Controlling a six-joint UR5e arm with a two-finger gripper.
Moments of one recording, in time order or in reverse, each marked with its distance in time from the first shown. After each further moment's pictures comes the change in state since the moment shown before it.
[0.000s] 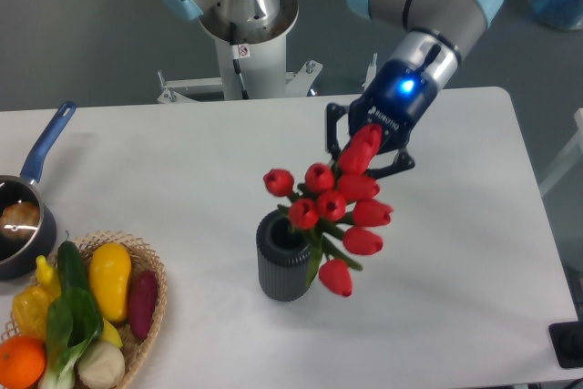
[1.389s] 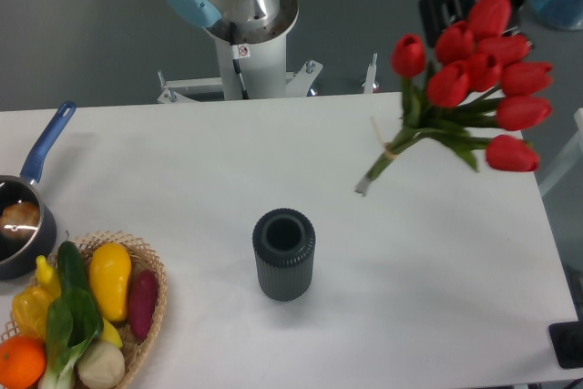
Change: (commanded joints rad) arm 0.230 0.072 0.049 -0.002 0.053 -0.005
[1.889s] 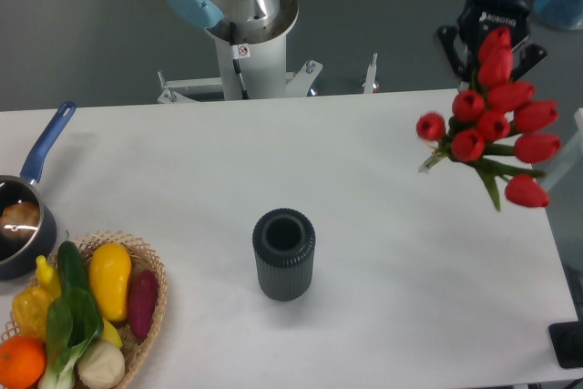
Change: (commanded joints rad) arm -0.048 0.026 -0.074 -0.035 0.480 0.115
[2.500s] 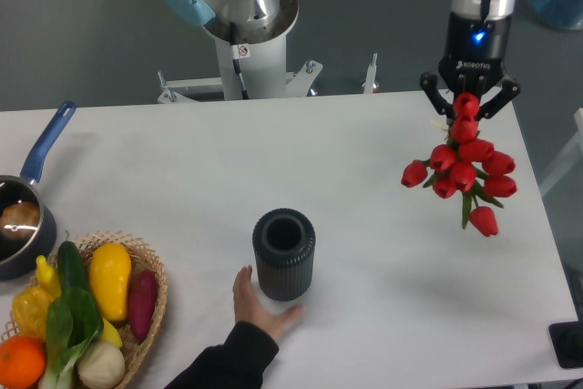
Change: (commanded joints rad) arm -0.149 -0.066 0.043 -0.142 0.589 0.211
